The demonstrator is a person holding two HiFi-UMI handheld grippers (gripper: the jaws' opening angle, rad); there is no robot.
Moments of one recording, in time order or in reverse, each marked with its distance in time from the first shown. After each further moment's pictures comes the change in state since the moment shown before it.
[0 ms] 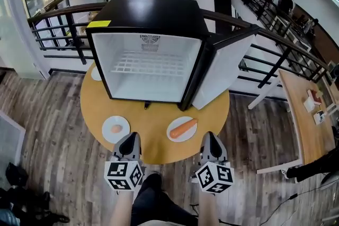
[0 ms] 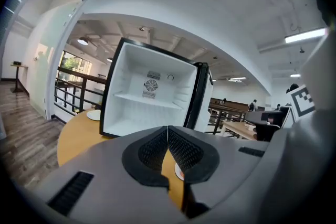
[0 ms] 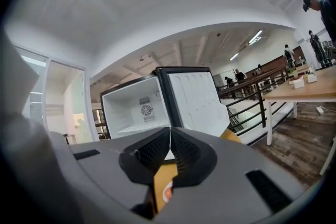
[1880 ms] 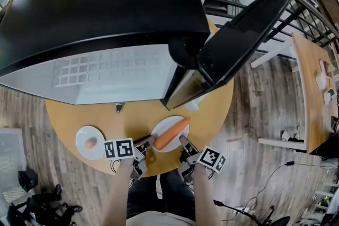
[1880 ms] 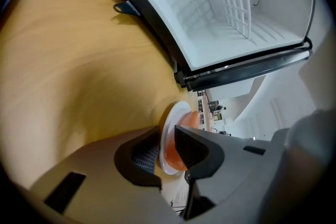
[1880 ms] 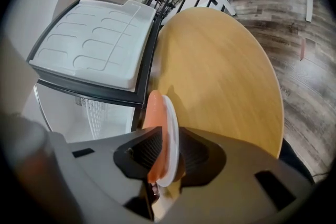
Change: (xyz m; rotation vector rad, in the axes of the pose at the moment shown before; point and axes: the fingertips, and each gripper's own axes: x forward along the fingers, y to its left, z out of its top) left arm 0.178 -0.049 -0.210 -0.777 0.852 -0.338; right arm 0.100 -0.095 -0.235 1.005 0.647 -0.062
